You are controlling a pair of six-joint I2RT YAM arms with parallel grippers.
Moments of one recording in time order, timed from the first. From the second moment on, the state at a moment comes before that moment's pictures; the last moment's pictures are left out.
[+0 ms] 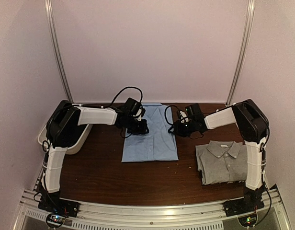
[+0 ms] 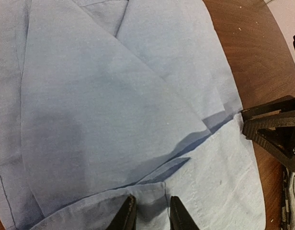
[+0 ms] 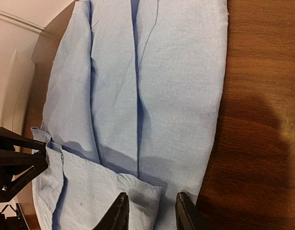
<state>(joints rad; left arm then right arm) -0.68 2.23 1.65 -0.27 0.16 -0.50 0.44 2.11 1.29 0.06 -0.39 0.54</state>
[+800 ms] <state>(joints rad) -0.68 2.24 1.65 -0.28 0.15 -0.50 0.49 2.06 1.28 0.02 -0.34 0.54</state>
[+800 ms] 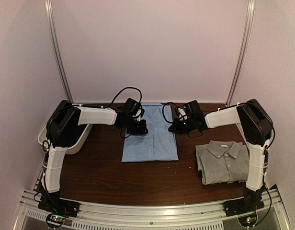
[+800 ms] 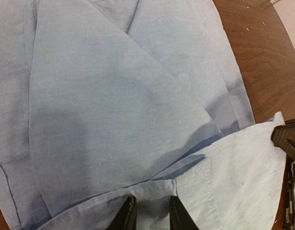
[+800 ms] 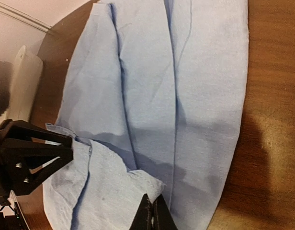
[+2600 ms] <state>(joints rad) -0.65 2.18 1.50 -0.20 0.19 -0.53 0.71 1.98 1.40 -0.22 -0.01 0.45</state>
